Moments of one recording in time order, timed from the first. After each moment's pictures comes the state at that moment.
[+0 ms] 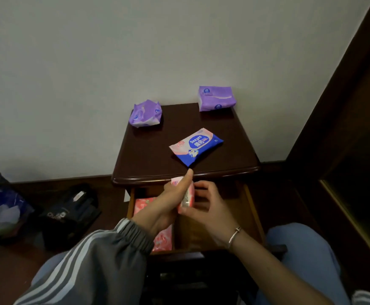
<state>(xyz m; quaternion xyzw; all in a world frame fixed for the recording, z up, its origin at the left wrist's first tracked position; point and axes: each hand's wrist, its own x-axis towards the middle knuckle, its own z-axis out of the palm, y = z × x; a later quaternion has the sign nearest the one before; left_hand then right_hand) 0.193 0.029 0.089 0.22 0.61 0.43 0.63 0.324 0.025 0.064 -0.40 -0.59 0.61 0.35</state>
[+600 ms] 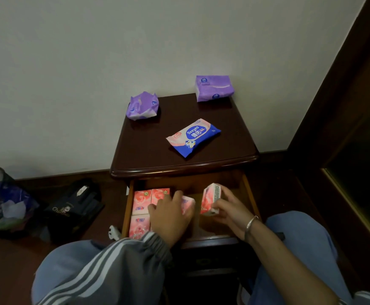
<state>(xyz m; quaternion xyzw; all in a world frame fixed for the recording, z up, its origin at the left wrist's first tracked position) 0.206 -0.007 0.027 0.57 0.82 0.03 0.11 0.366 0.050 0.016 -0.46 -0.38 0.75 0.28</state>
